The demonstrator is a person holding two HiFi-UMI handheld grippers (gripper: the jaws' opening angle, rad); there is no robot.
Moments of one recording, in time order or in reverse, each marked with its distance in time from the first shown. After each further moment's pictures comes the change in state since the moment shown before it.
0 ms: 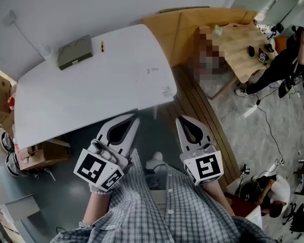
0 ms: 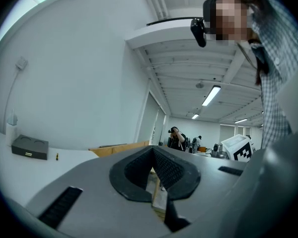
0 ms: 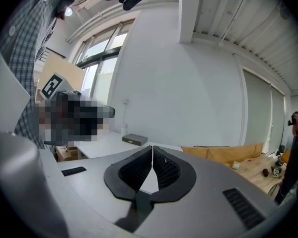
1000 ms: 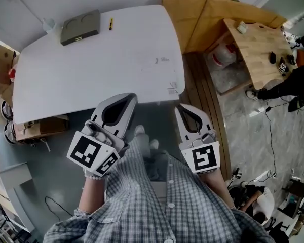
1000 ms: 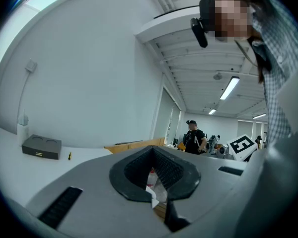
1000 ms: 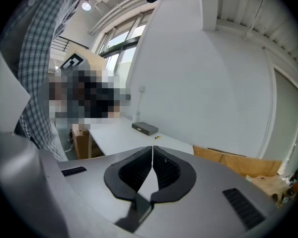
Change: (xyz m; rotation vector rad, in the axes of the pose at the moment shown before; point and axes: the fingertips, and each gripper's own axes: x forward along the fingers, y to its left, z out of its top) left arm 0.057 0.062 -0.010 -0.014 0.043 0.184; right arm 0.073 -0.032 -0.036 -0.166 0.098 0.225
